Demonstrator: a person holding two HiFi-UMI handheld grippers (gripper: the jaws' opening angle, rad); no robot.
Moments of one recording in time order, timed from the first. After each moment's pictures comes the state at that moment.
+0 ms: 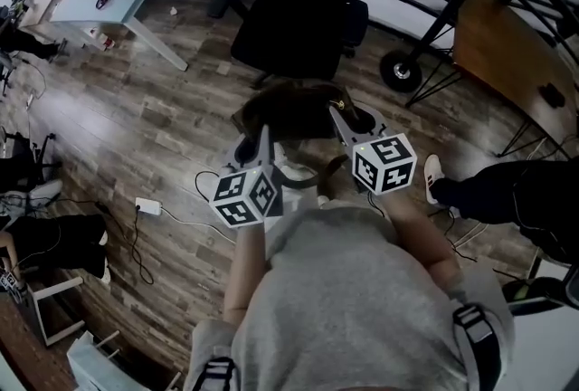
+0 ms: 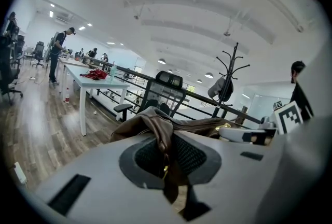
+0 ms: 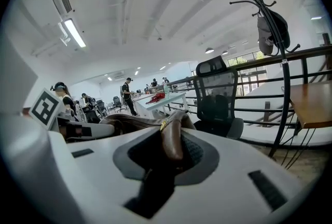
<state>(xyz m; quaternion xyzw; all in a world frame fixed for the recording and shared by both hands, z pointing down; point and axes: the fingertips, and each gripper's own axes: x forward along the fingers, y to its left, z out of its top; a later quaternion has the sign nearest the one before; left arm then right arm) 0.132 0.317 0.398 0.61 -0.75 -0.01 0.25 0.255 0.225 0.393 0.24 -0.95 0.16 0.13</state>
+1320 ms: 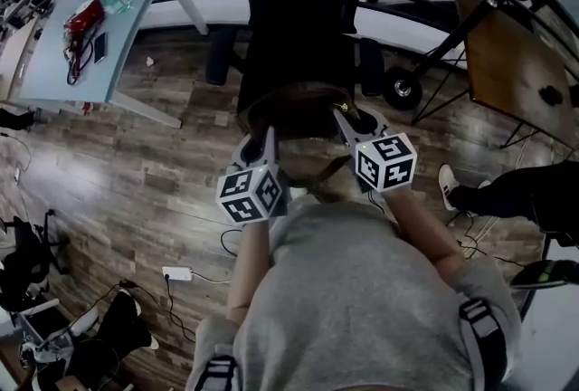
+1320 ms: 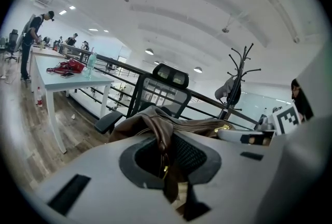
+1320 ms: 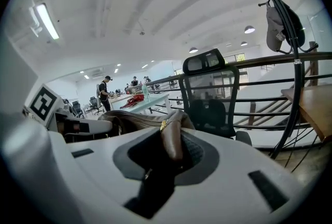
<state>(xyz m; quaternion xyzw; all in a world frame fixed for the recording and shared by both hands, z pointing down) -0.064 0.109 0.417 0.69 -0.67 0.01 0.27 0.077 0.044 0.416 0.34 -0.91 0.18 0.14</state>
